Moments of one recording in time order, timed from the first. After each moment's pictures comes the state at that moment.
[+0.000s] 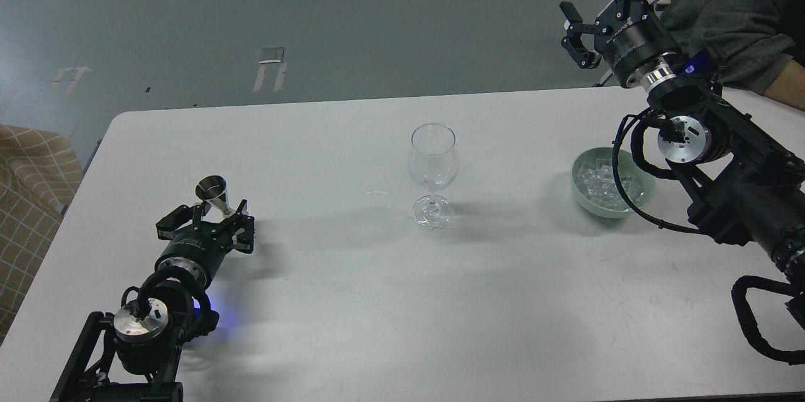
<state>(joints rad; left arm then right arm) -0.03 0.01 -1.64 -1.25 0.01 0.08 0.15 0.84 -0.22 0.93 0.64 -0.36 0.35 0.36</state>
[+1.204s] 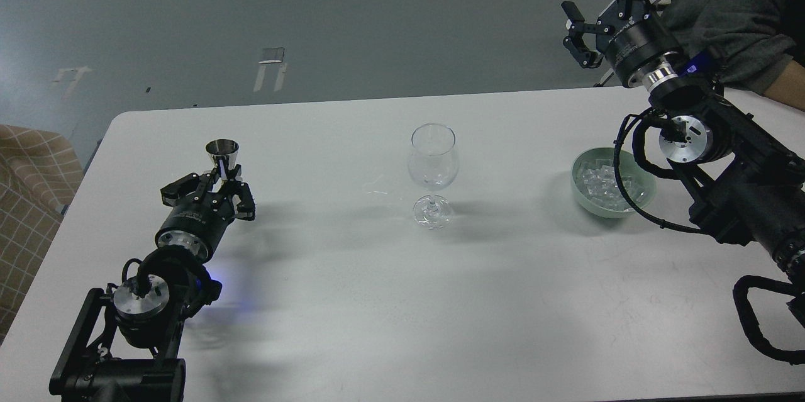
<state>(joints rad) -0.12 0.01 -1.63 -1.28 0.01 0.05 0.16 0.84 -0.23 0.93 0.64 -0.36 0.35 0.36</state>
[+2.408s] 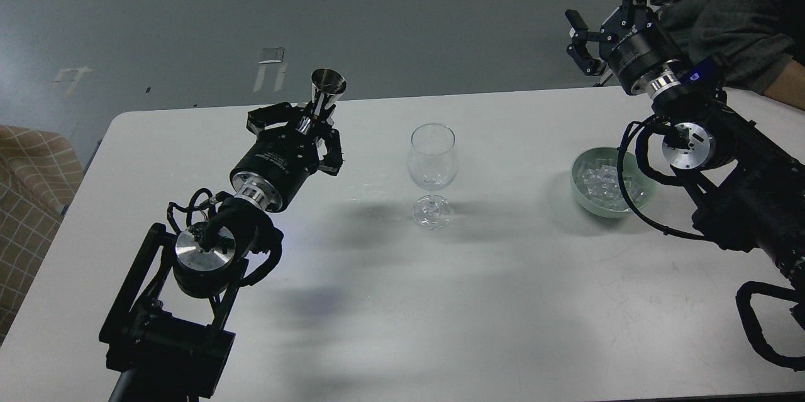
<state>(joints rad) -0.22 -0.04 -1.36 -1.56 0.15 0.23 0.17 0.82 -0.24 0.93 0.64 -0.36 0.35 0.36</state>
